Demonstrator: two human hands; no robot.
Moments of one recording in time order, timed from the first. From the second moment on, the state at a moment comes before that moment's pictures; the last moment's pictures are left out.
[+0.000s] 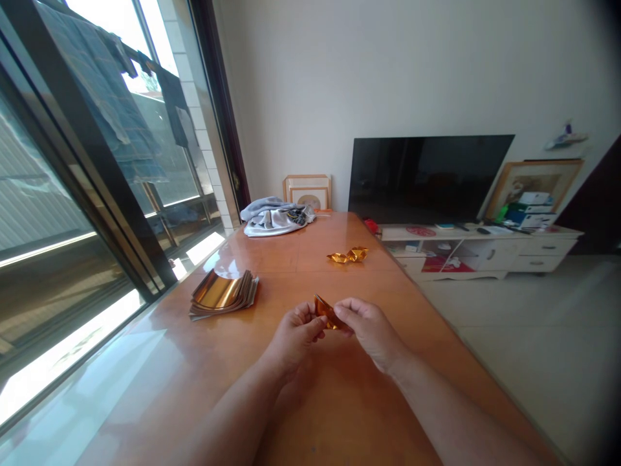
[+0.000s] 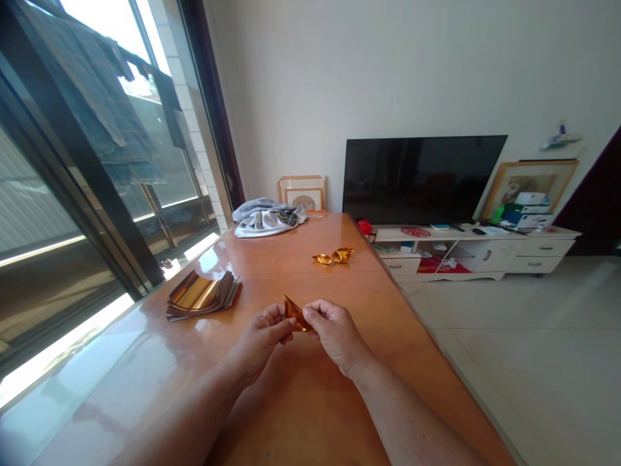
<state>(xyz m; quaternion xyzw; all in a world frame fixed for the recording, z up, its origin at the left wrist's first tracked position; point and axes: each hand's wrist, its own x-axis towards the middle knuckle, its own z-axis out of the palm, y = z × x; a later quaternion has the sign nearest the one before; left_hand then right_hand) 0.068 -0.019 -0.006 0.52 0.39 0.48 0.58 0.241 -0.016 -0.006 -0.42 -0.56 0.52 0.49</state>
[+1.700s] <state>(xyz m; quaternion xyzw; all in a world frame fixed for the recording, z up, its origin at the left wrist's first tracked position) 0.059 -0.010 -0.006 0.43 0.37 0.58 0.59 0.241 -0.024 -0.007 -0.44 -0.67 0.46 0.39</state>
